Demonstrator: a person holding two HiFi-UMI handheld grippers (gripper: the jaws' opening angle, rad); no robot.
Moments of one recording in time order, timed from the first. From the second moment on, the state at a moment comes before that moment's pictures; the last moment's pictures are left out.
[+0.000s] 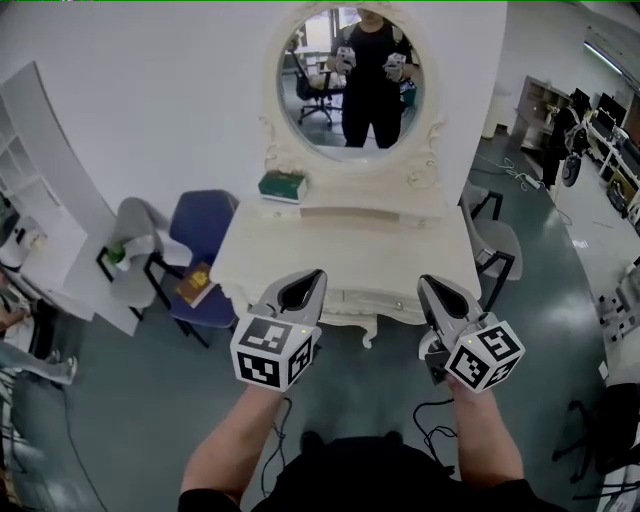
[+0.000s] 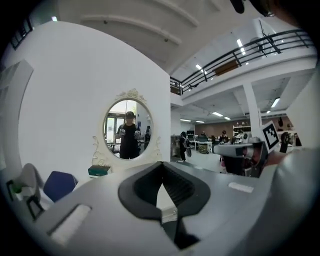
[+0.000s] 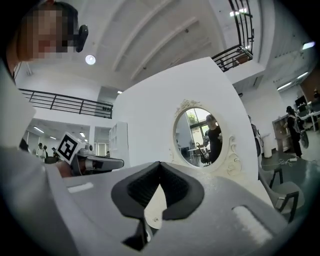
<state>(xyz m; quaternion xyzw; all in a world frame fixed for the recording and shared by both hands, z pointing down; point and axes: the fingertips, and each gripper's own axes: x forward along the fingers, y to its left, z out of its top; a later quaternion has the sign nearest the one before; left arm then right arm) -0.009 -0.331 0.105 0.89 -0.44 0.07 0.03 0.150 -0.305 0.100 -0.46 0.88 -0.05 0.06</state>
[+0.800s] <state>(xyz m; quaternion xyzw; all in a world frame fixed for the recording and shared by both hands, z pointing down) -0.035 -0.320 0.162 0.85 -0.52 0.06 0.05 0.181 -0.280 0.147 -0.49 0.87 -0.05 0.03</state>
